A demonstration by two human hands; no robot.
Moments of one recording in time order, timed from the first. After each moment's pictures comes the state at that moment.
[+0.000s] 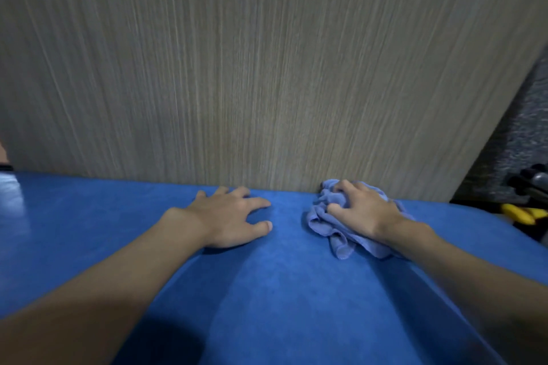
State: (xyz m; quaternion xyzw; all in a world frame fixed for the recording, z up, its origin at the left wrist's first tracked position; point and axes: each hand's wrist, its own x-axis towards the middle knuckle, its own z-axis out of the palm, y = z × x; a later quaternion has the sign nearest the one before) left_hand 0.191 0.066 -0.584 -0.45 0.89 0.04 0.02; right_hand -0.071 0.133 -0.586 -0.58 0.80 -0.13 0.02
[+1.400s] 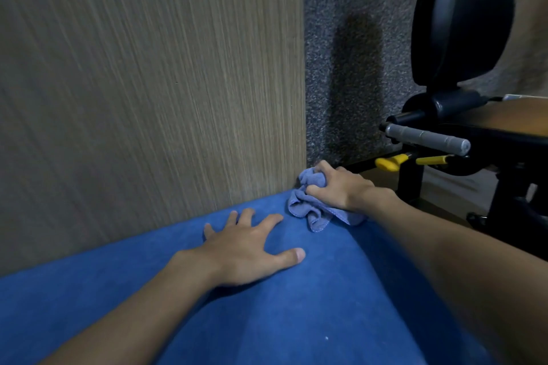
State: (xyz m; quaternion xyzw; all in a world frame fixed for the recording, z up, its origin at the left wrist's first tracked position) left_hand -0.066 0.156 -0.588 -0.34 0.93 0.07 0.08; right_hand -0.306 0.214 -0.587 -0.47 0.86 -0.19 0.09
